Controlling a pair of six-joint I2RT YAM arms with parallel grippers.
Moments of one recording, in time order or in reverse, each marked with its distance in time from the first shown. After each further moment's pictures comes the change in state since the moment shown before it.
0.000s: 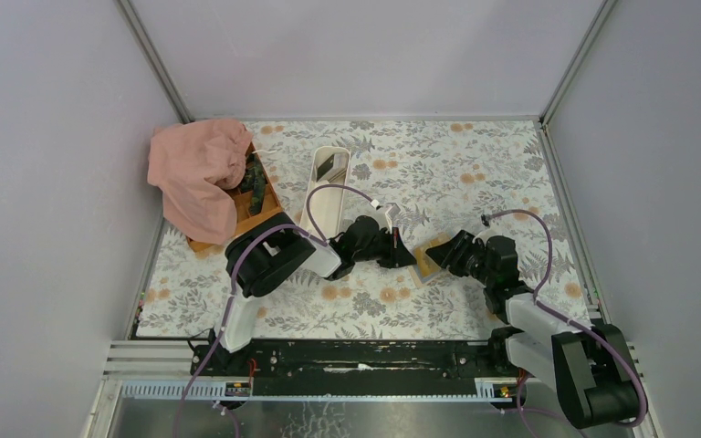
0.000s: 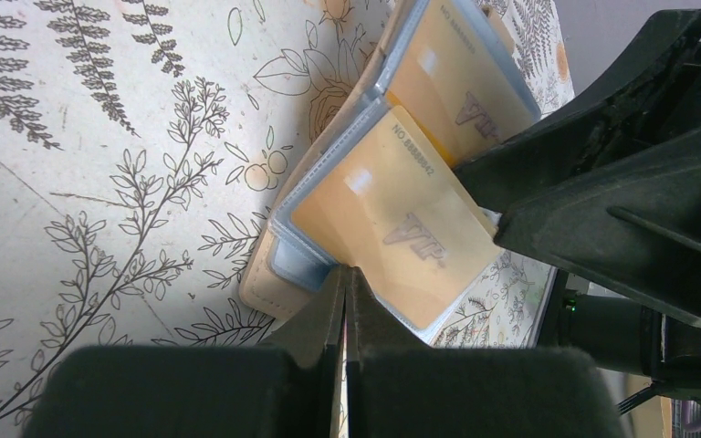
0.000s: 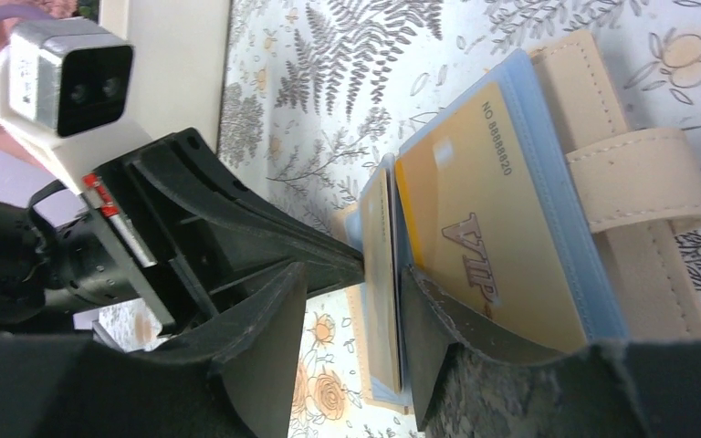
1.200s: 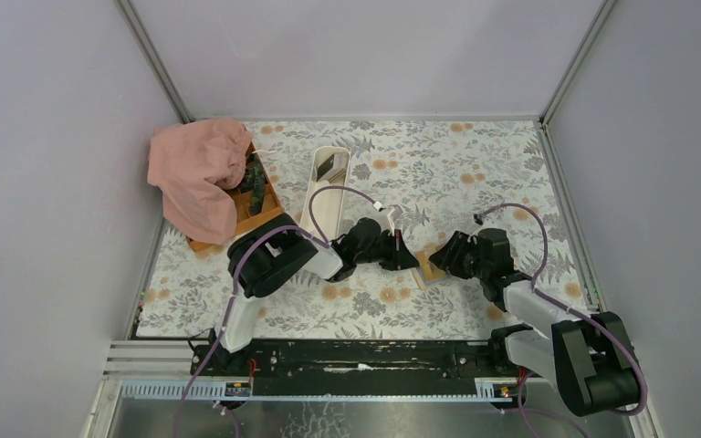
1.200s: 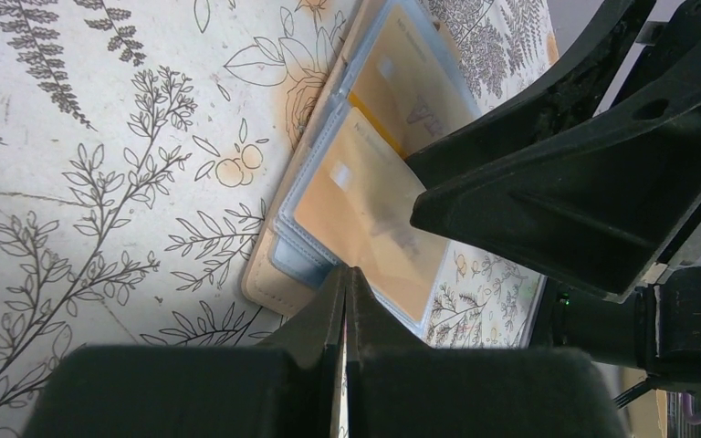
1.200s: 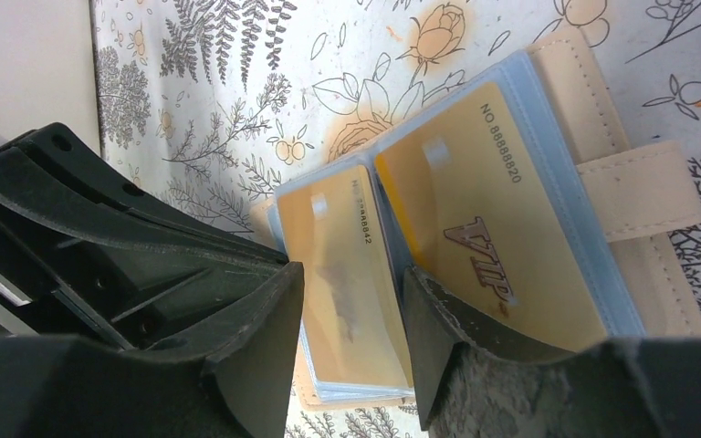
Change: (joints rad) left arm -0.008 0.009 -0.001 0.023 0.003 -0.006; right arm 0.022 0.045 0.109 -0.276 0.113 -0.133
